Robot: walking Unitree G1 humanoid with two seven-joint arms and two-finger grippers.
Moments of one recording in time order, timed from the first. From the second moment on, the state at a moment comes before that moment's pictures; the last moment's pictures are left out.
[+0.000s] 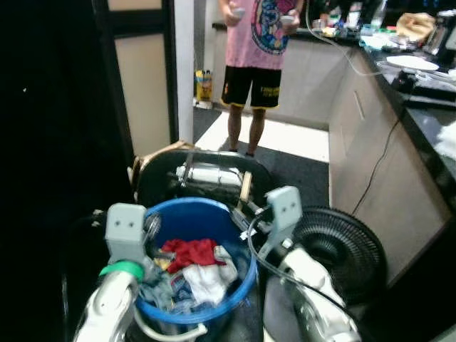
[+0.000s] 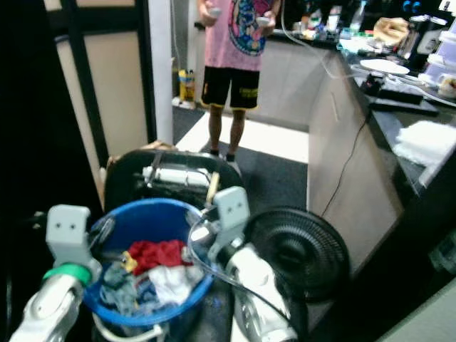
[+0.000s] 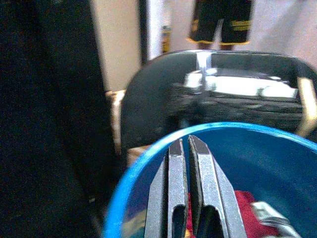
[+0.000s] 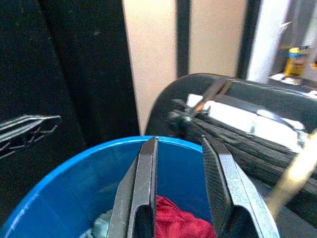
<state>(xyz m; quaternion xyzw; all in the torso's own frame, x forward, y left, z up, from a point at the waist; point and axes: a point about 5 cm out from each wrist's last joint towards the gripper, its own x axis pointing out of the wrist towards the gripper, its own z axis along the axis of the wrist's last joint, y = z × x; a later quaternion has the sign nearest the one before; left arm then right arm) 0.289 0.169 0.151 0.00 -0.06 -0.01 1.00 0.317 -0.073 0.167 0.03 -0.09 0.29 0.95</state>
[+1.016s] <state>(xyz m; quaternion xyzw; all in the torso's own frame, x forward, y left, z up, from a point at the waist) 0.288 0.169 0.150 -0.01 -0.06 -0.01 1.00 0.318 -0.078 0.168 0.03 -0.10 0.28 0.95</state>
